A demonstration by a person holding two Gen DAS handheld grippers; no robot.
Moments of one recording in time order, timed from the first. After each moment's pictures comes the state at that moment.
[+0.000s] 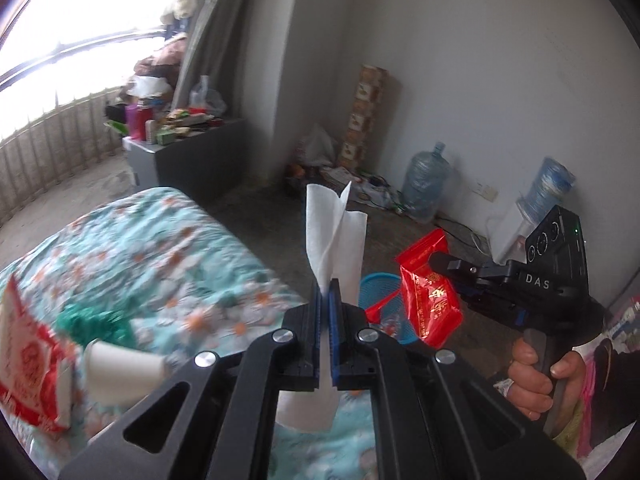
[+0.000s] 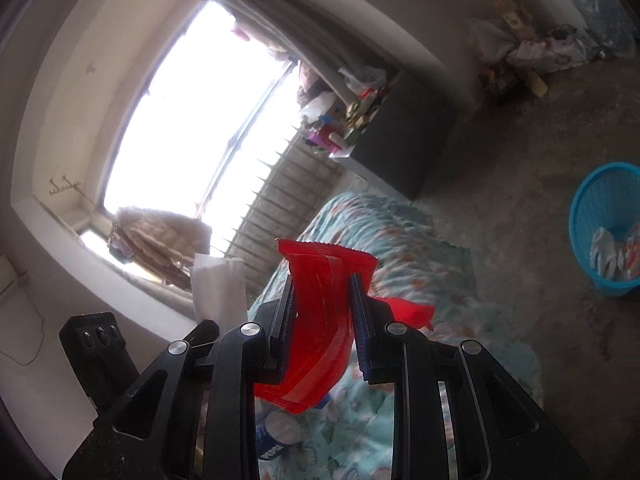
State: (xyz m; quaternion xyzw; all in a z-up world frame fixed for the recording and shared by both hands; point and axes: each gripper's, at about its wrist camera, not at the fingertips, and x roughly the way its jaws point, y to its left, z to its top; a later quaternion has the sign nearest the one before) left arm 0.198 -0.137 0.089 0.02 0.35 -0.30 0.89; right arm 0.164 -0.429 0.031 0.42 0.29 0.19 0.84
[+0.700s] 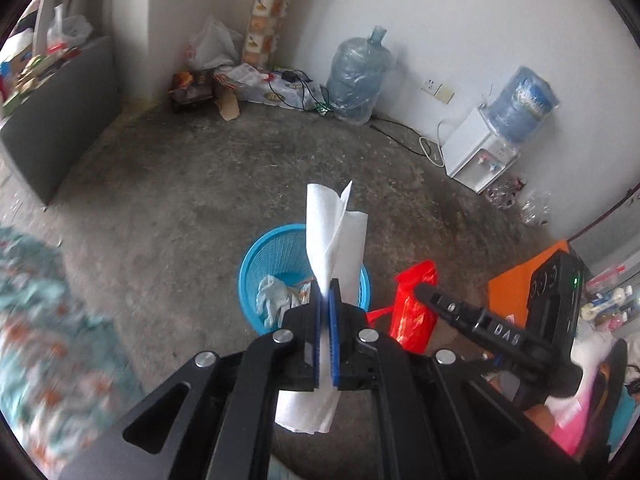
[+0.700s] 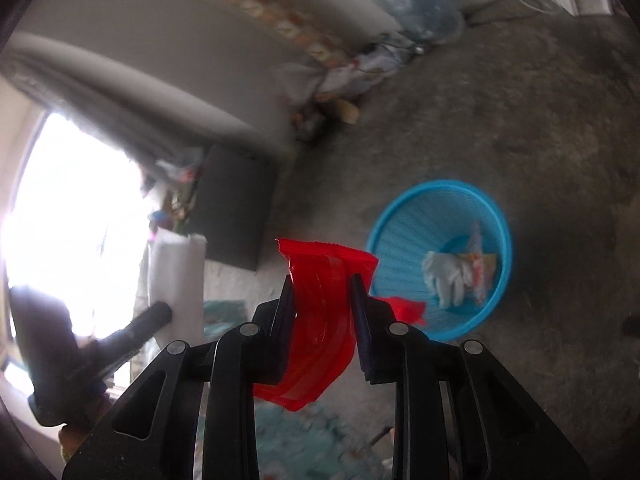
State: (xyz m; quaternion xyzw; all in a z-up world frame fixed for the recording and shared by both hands) left arm 0.348 -0.435 -0.045 0.08 0.50 -0.41 0.76; right arm 0.188 -0.631 -0.110 0.50 0.33 -0.10 0.80
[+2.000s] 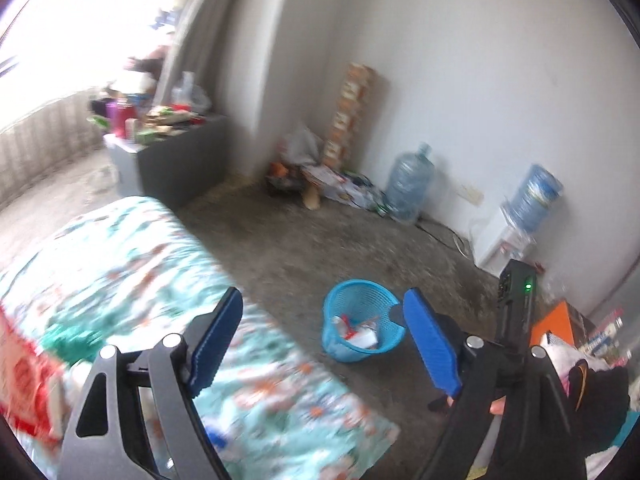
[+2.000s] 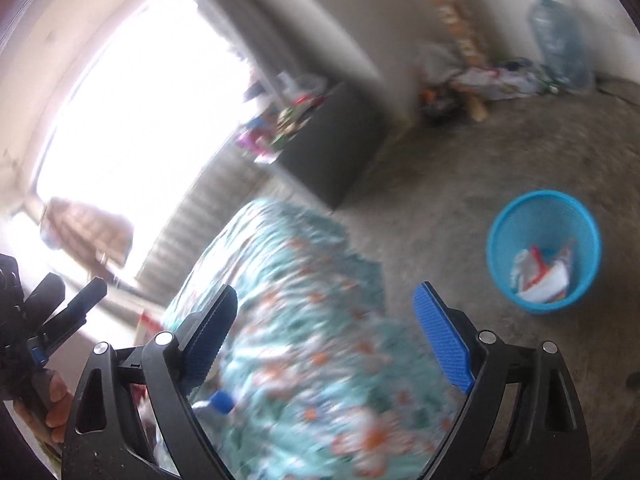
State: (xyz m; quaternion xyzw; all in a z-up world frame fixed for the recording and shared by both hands) left arm 0.201 -0.141 0.130 -0.01 0.35 -0.30 0.89; right arm 0.179 -0.443 0.007 0.33 0.33 0.10 0.88
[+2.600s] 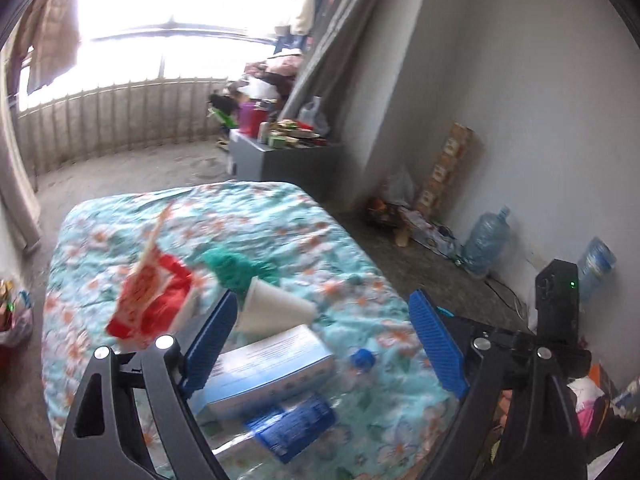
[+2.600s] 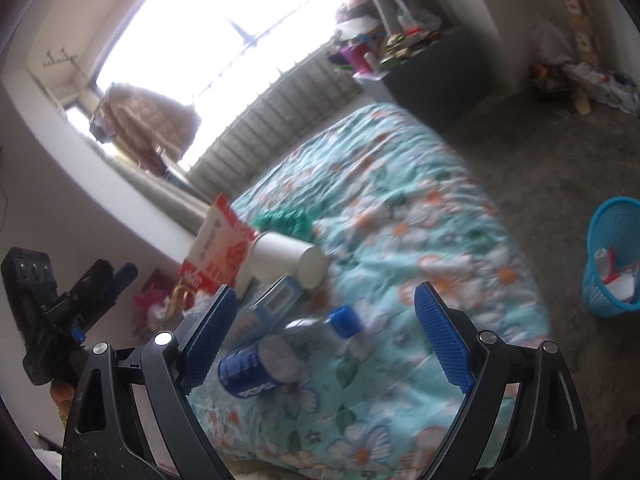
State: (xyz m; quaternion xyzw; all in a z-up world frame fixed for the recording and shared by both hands) left arm 0.115 0.047 0.112 -0.09 0.31 -0.14 0.94; right arm 0.160 -0.281 0.032 0.23 0.40 0.26 0.85
